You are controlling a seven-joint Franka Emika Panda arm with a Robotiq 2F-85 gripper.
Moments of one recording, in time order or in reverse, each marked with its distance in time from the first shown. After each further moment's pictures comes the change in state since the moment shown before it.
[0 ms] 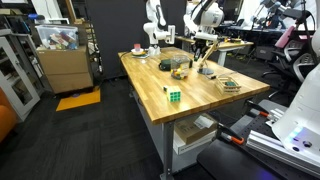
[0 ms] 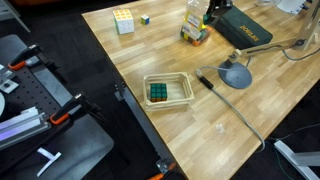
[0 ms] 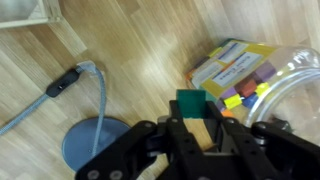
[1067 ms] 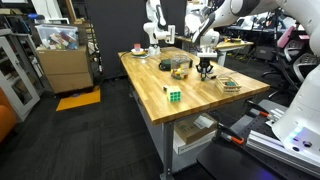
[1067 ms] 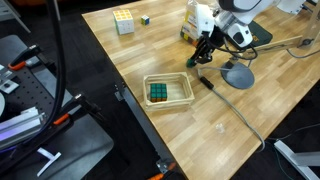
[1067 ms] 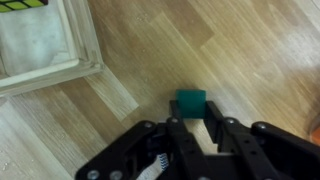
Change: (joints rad) arm -0.052 0.424 -0.062 0.381 -0.002 -0.351 0.114
